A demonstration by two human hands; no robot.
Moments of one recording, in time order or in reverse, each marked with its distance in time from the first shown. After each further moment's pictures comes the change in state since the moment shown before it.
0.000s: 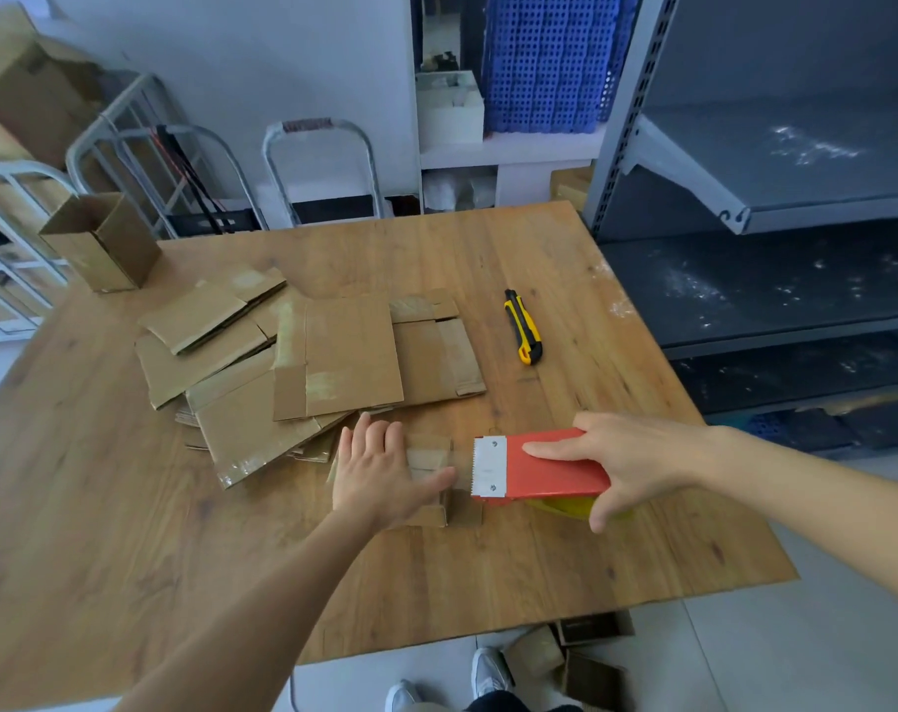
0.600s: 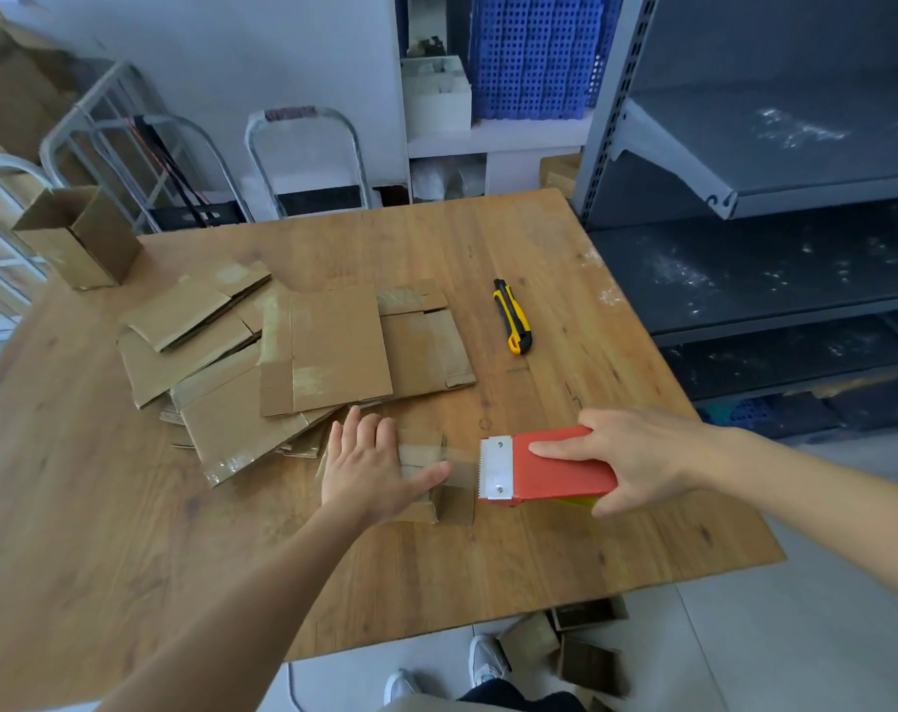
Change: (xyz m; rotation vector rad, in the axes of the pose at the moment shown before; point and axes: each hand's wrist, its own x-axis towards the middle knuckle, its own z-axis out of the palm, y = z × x) left_hand 0.000 0.001 0.003 0.038 -0.004 0.013; right_hand -0.020 0.002 0.009 -0.043 0.053 0.027
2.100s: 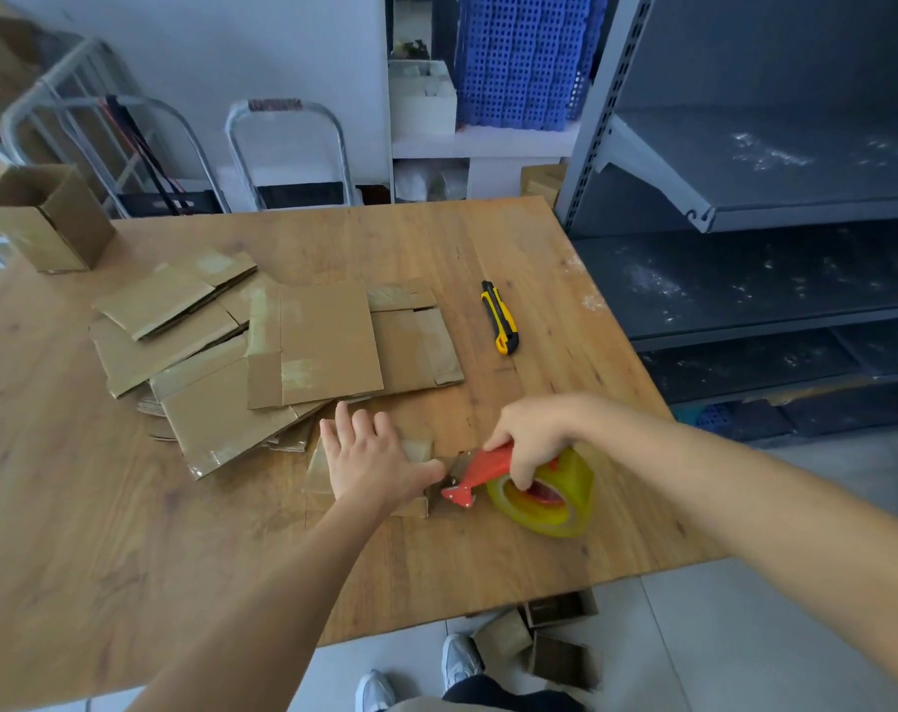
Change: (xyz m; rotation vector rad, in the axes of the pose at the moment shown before) left_hand -0.001 0.022 -0.004 -0.083 0.041 -0.133; right_hand 0.076 -0.052 -0.040 0.154 -0.291 0.150
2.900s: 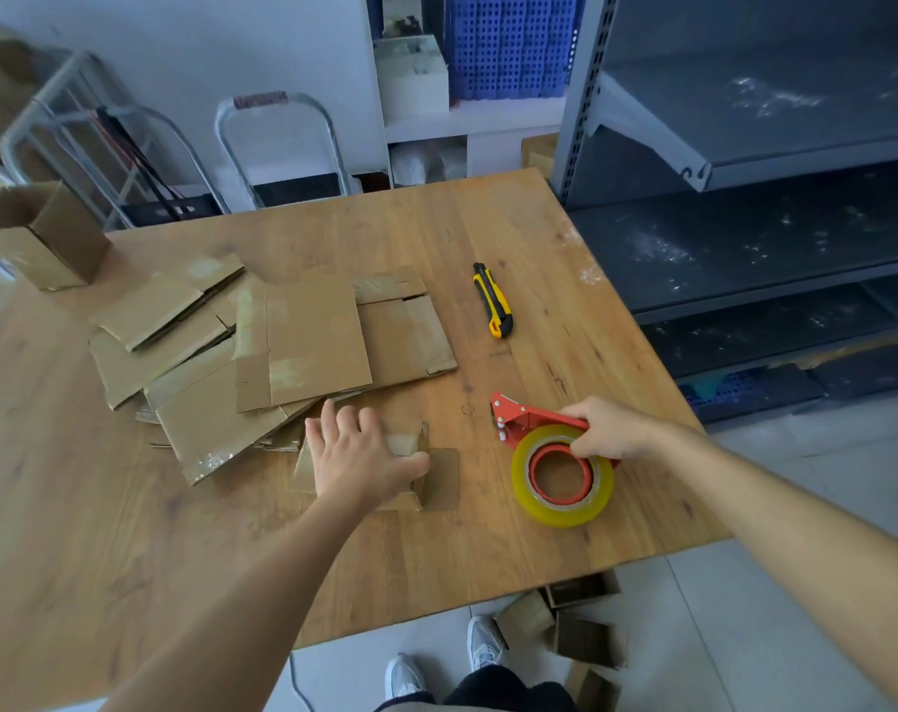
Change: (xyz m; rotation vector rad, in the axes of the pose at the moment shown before) left_hand 0.001 0.001 0.001 0.023 0.005 0.010; right_hand 0.010 0.108 0.088 0.752 0.286 0.042
